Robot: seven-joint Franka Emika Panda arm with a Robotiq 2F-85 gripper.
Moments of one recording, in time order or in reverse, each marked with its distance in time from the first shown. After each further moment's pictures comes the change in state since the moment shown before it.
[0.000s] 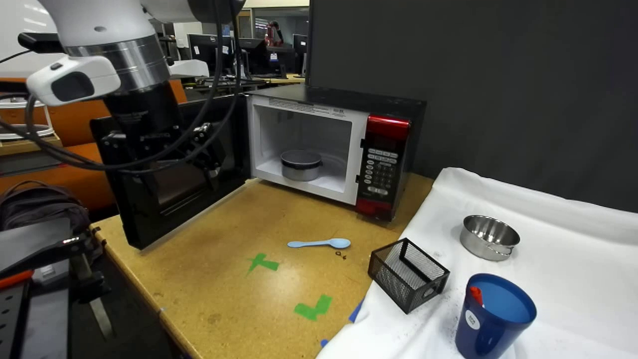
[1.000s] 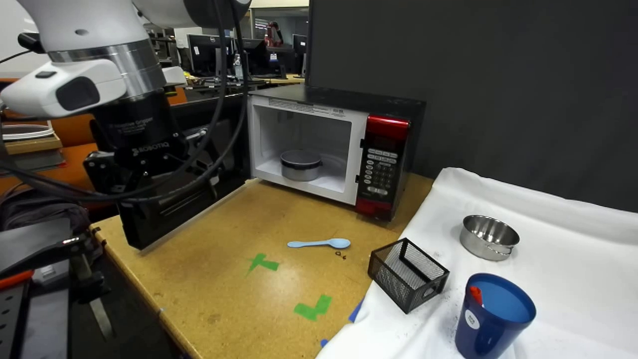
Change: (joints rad) arm -0.113 -0.015 0.029 -0.045 -0.002 -0.007 -0.410
